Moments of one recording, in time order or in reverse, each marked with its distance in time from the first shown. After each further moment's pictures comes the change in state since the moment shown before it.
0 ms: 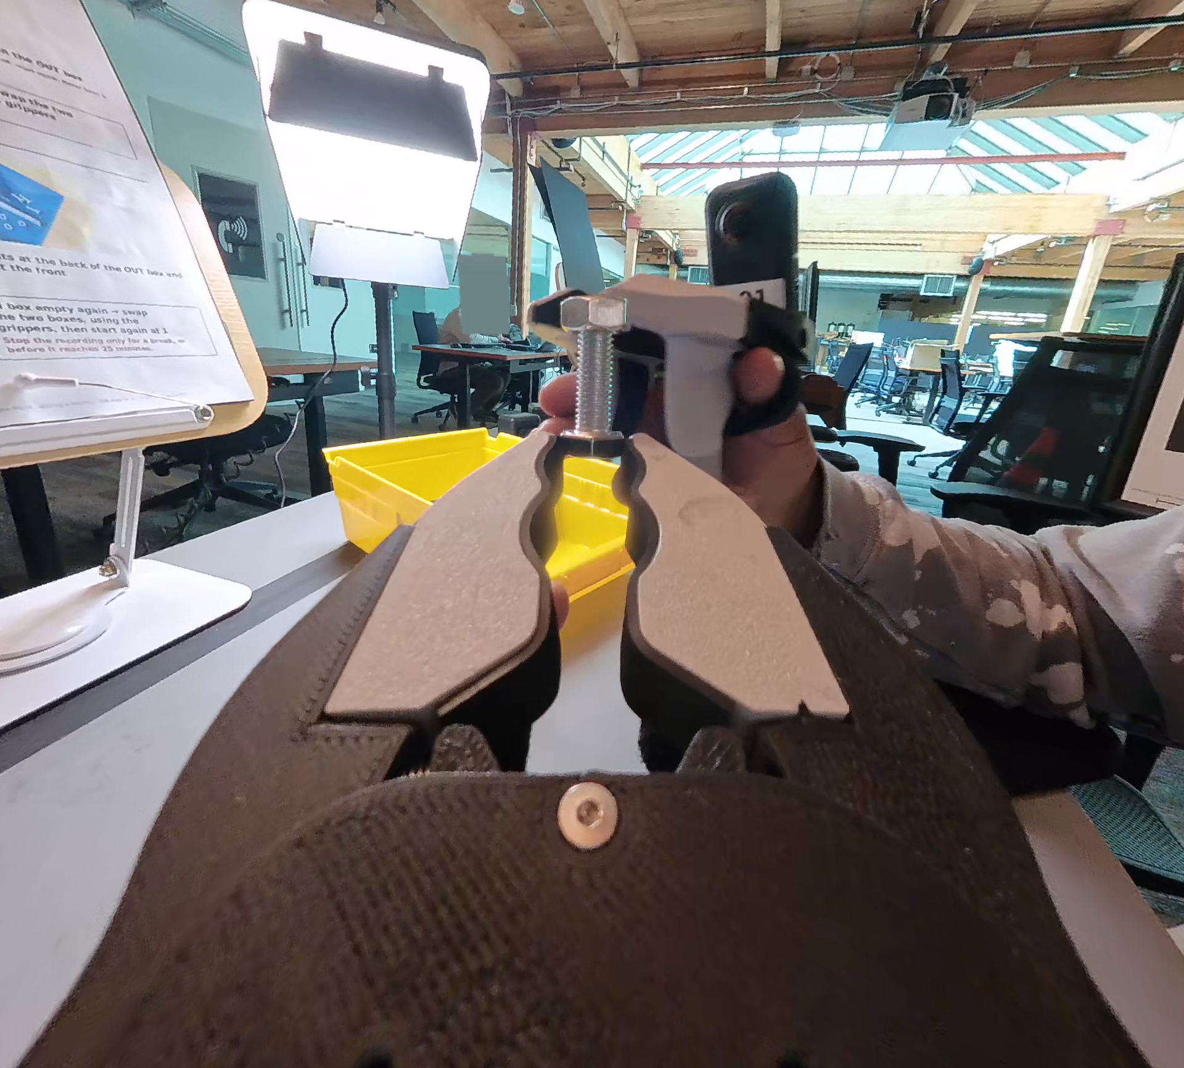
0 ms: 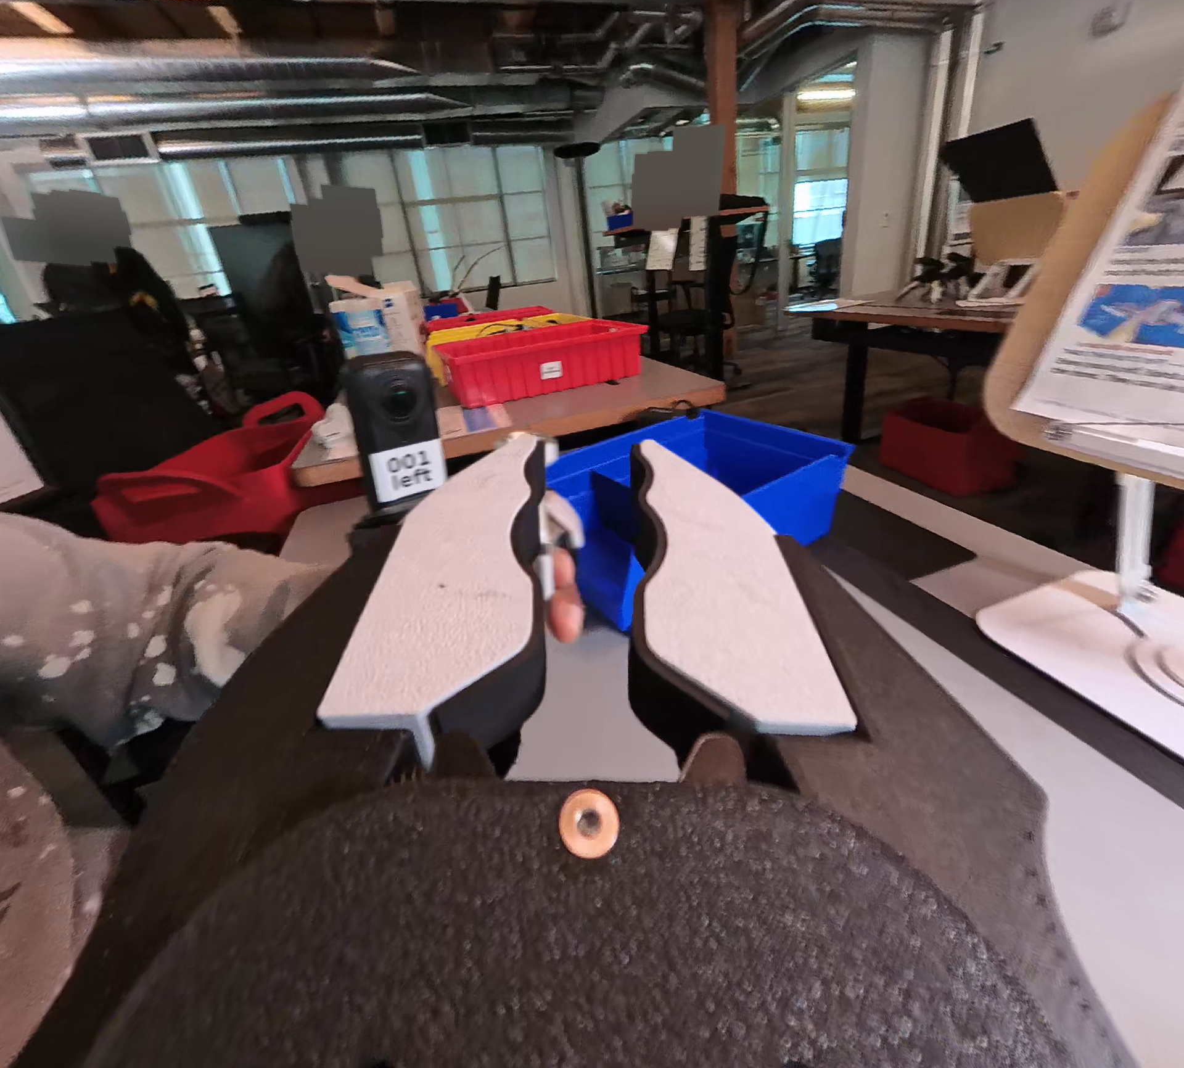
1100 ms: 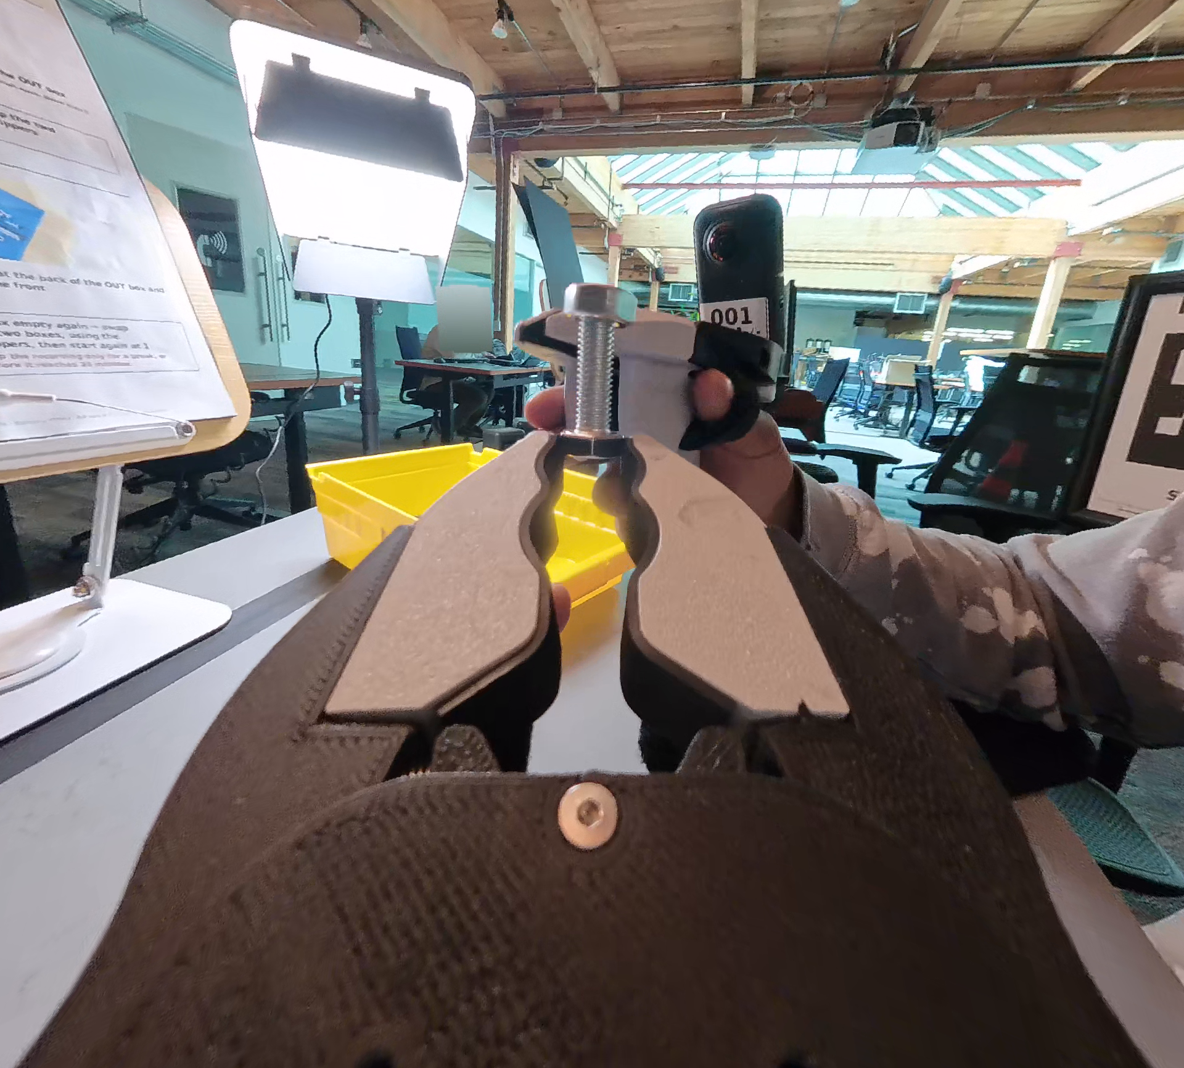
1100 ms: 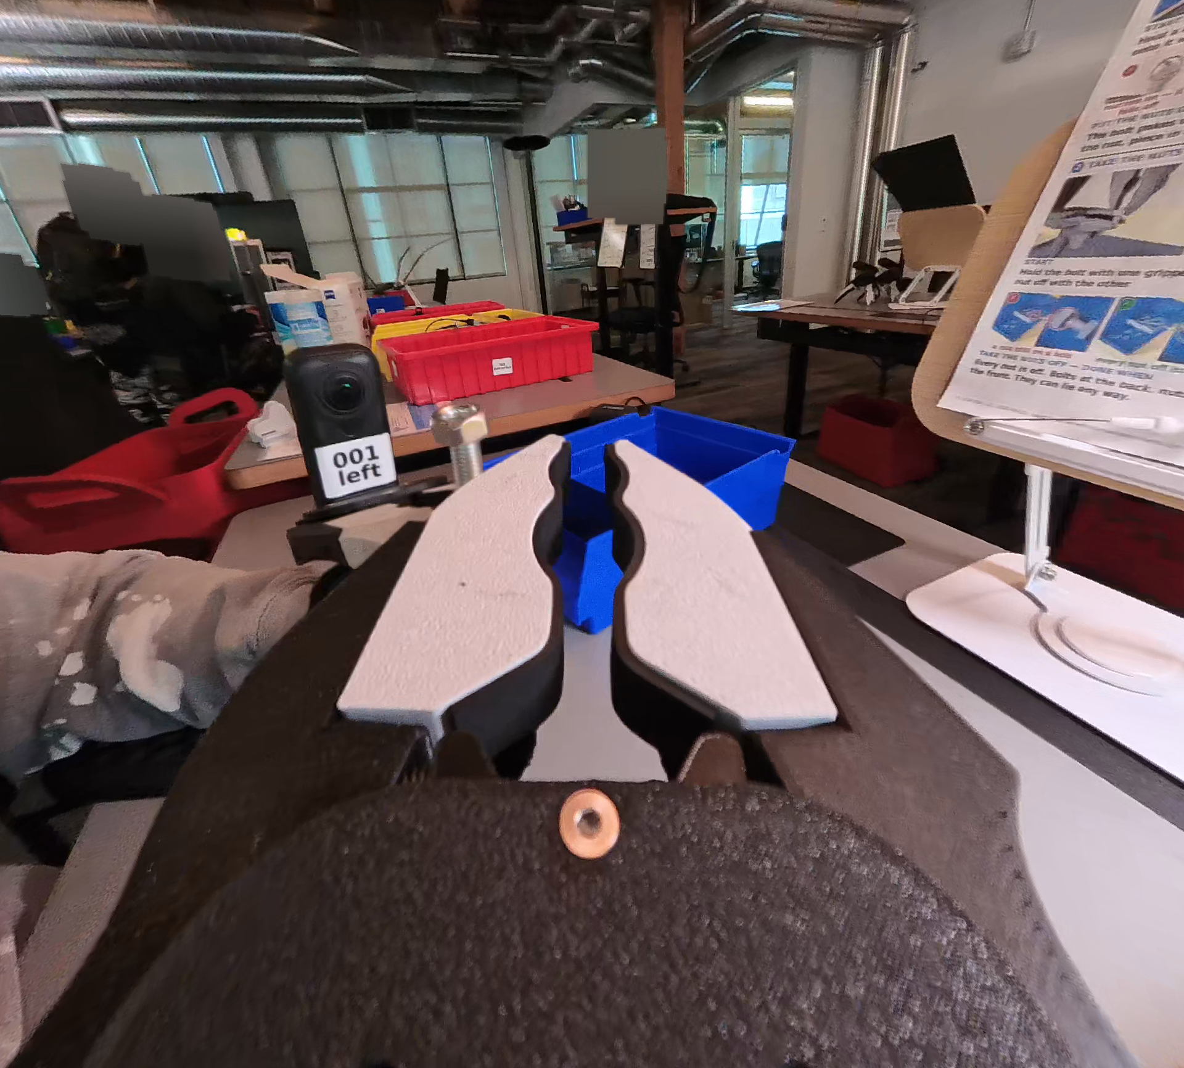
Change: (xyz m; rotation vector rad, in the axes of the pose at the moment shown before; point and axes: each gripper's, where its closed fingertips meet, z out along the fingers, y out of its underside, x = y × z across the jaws) left arm 0.003 -0.006 -0.002 0.029 0.030 -0.011; right arm 0.012 -0.001 -0.002 -0.007 0.082 -0.041
